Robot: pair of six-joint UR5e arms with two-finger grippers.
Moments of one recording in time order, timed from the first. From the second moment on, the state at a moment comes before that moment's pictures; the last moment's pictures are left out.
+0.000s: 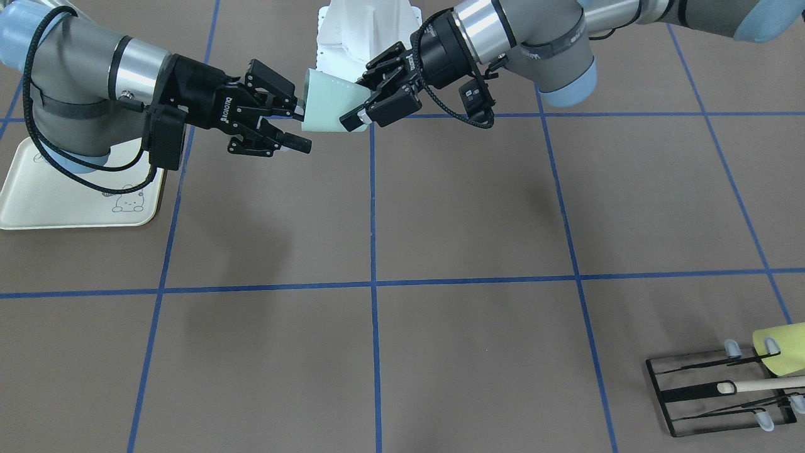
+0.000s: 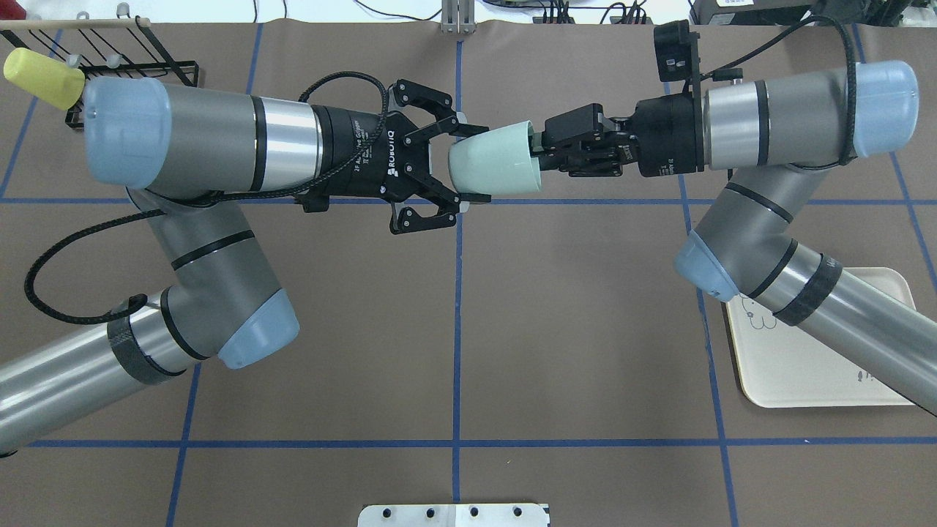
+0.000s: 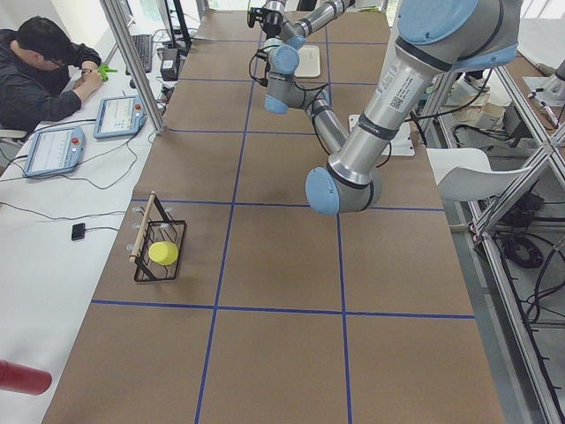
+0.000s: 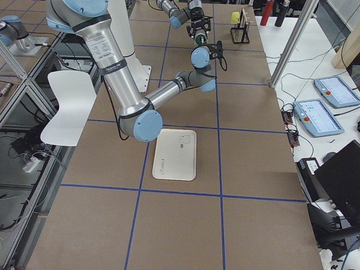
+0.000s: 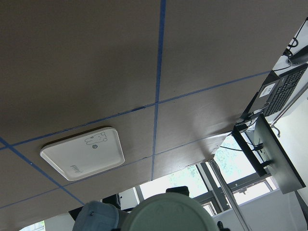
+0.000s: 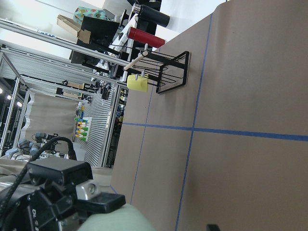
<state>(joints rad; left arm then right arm) -0.67 -2.23 -1.70 -2.65 -1.98 -3.02 0.82 -1.07 1.58 -0.08 2.21 1.70</state>
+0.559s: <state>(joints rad) -0.67 -2.23 -1.70 -2.65 -1.98 -3.02 0.82 -1.07 1.58 -0.08 2.21 1.70</state>
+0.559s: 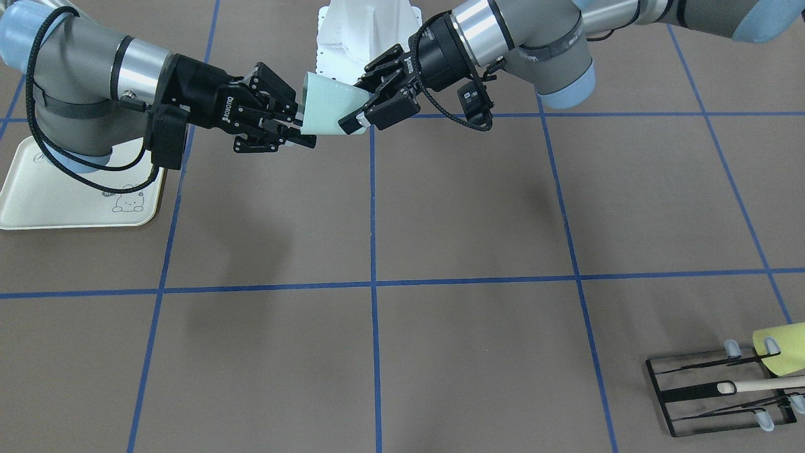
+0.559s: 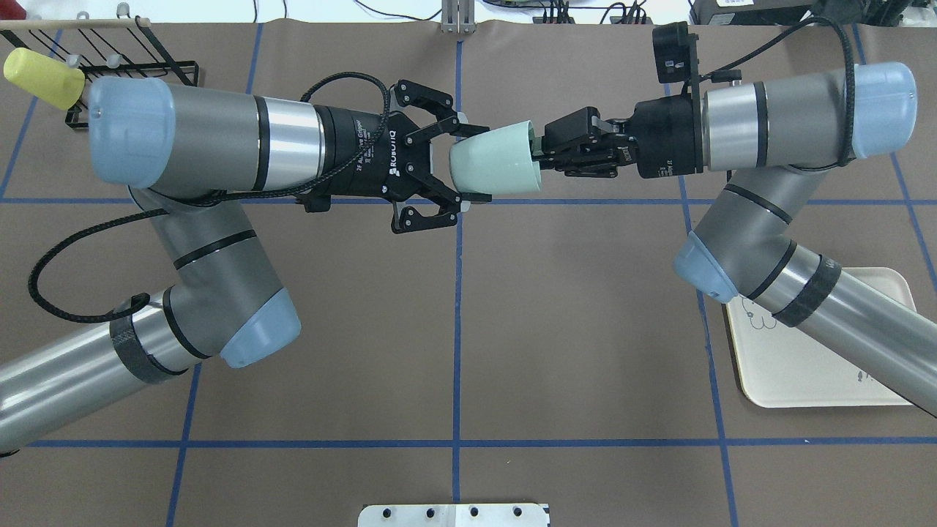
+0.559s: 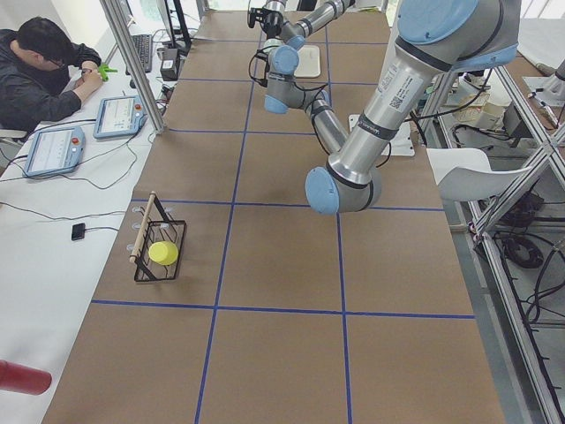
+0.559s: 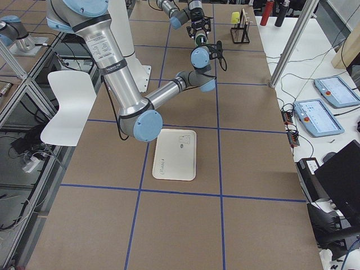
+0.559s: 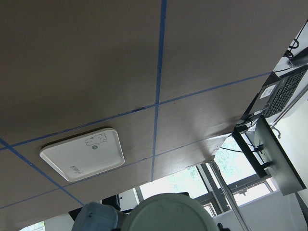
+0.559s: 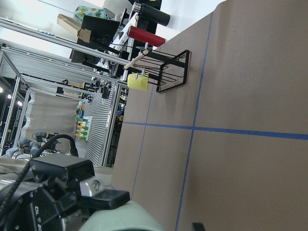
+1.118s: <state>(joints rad) -0.67 -2.23 -1.69 -2.65 -1.98 -3.02 0.82 -1.07 1.58 -0.08 2.21 1.70</state>
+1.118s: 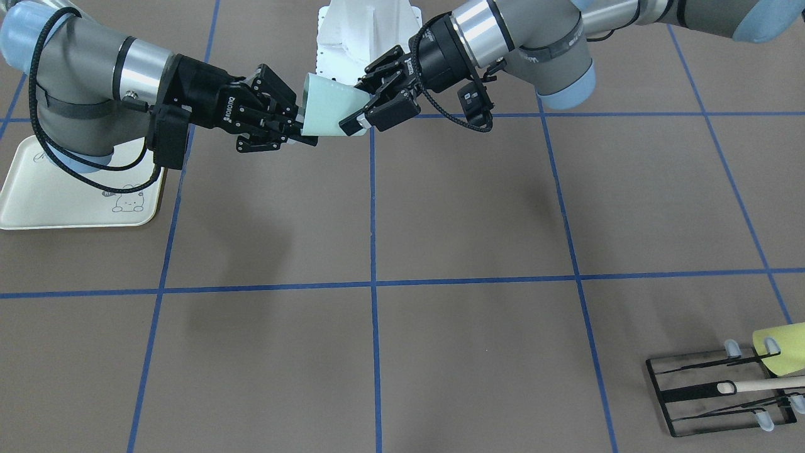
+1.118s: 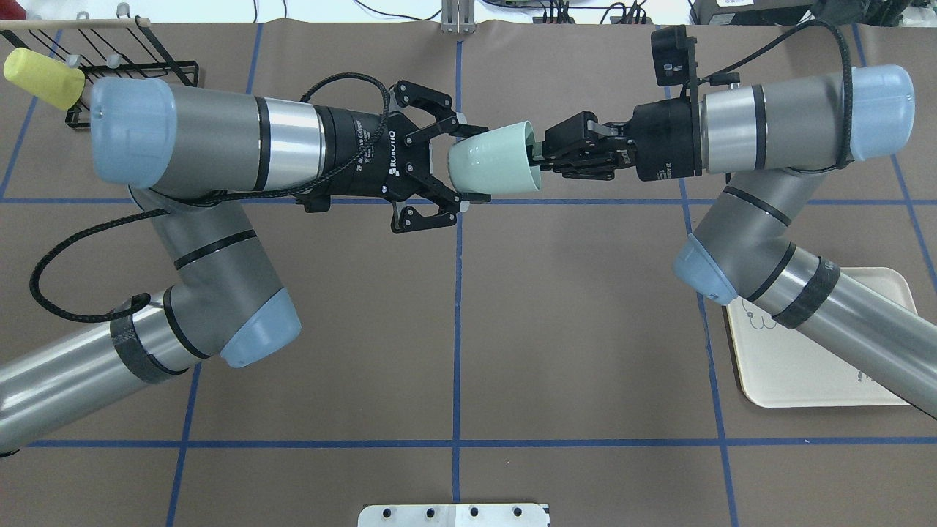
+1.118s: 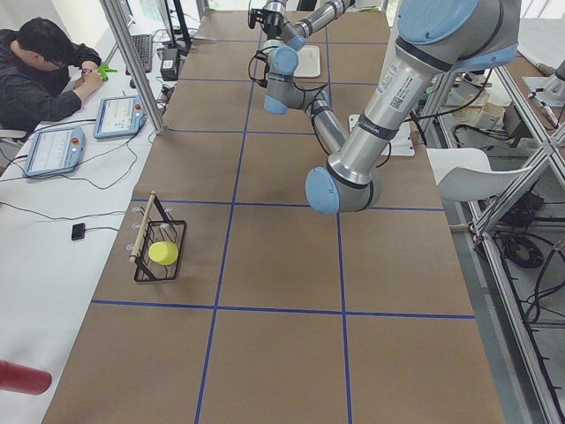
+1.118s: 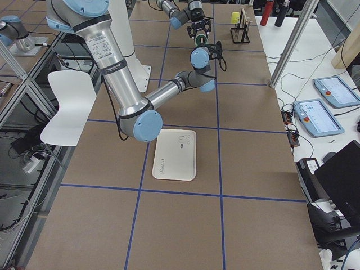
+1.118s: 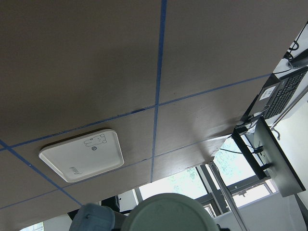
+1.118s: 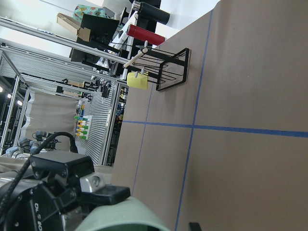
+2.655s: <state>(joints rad) -0.66 -2.22 -1.68 -2.66 -1.98 -3.00 0.82 -1.12 1.55 -0.08 2.08 1.63</state>
